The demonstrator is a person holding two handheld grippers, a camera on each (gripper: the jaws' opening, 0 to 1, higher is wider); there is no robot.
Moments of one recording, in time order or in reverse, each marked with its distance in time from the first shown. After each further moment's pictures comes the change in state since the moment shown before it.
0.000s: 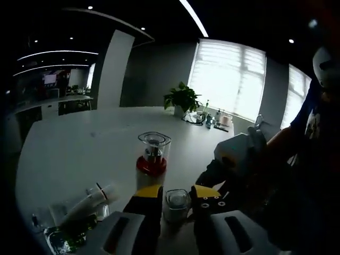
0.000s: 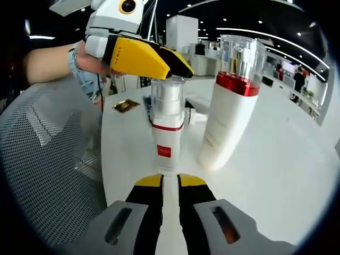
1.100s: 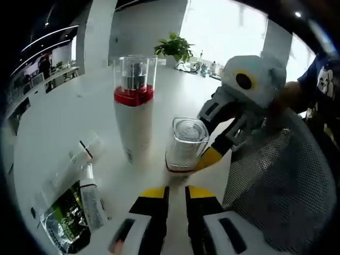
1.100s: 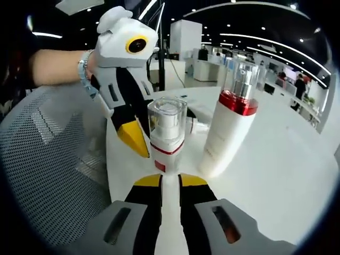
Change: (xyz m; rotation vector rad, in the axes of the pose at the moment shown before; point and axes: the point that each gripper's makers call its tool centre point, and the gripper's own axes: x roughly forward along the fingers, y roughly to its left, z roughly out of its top) left arm 0.013 0.001 -0.084 0.037 0.397 -0.011; right arm -0.007 0.006 0.014 -0.033 -0.025 0.004
